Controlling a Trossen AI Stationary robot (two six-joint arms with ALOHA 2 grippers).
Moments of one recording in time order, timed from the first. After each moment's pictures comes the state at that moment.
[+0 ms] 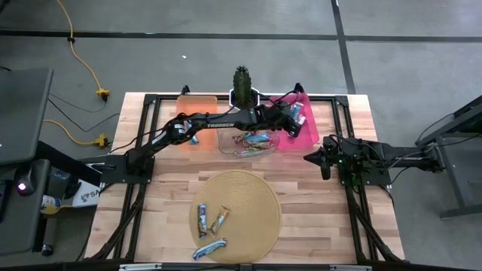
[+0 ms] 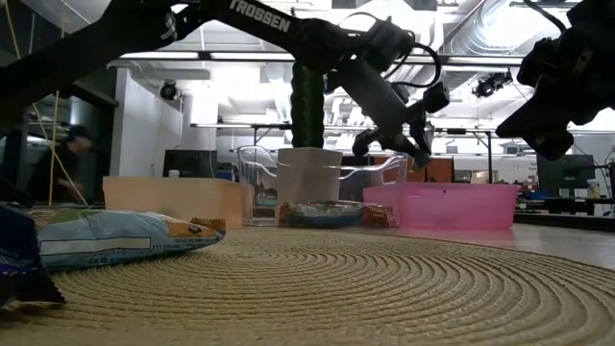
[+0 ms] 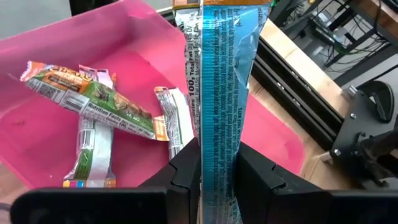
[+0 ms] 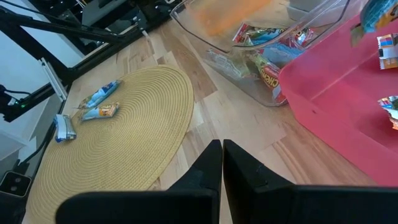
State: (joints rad) left arm 0.22 2.43 2.20 -0.34 -0.22 -0.61; right arm -0.03 0.20 0.18 -0.39 0.05 0.54
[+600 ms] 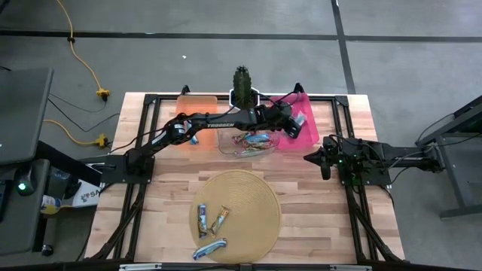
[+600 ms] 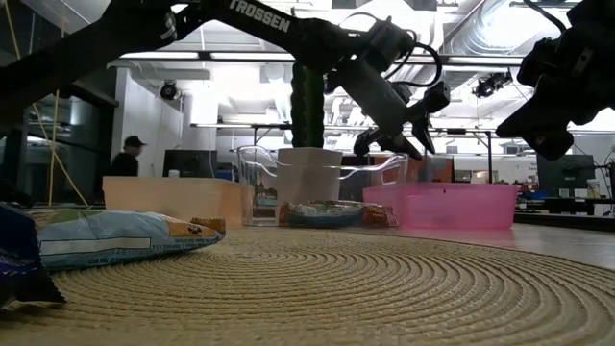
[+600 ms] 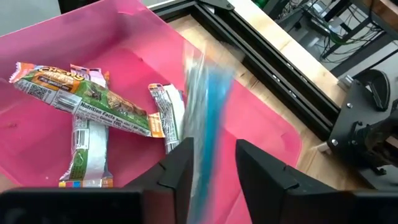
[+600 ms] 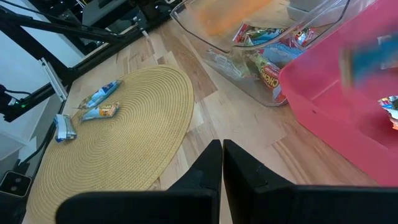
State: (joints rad) left arm 0.22 2.43 2.20 -0.34 -0.19 -0.58; right arm -0.03 0.20 0.18 -0.39 0.05 0.54
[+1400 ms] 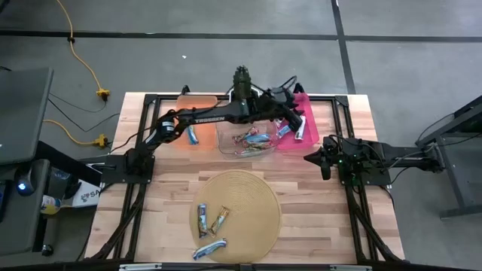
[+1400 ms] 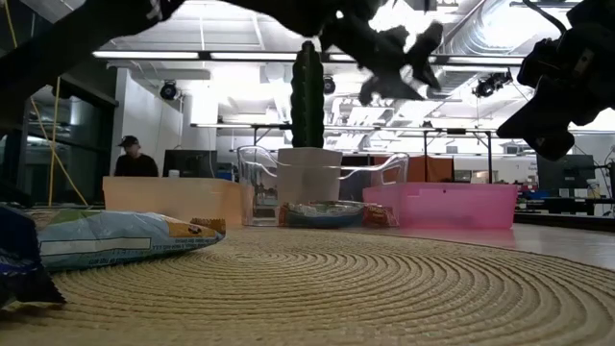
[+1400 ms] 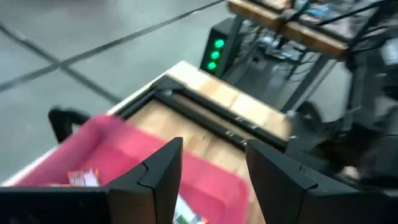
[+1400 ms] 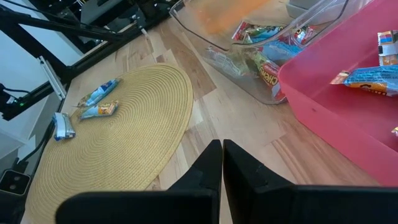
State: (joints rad) left arm 0.22 2.29 2.20 -0.24 -0.15 -0.32; right arm -0.03 0.20 0.18 -0.40 0.05 0.54
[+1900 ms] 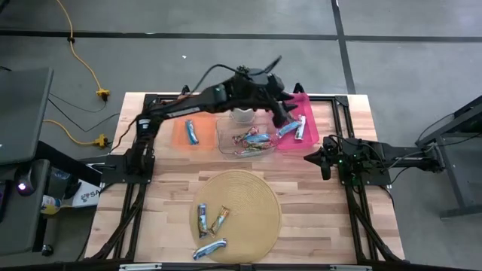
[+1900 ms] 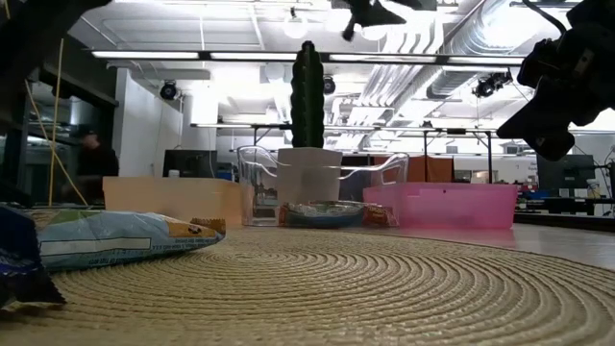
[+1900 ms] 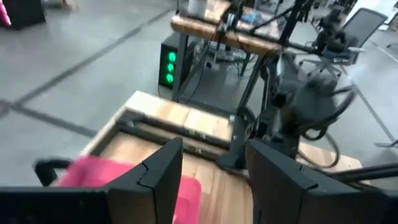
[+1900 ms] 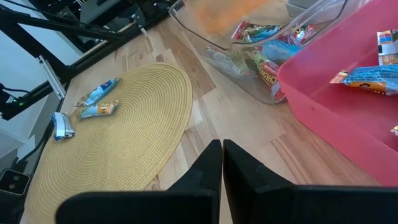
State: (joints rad) left arm 0.22 2.05 2.20 -0.42 0.04 -0.17; right arm -0.03 0.20 0.18 -0.40 0.05 0.54
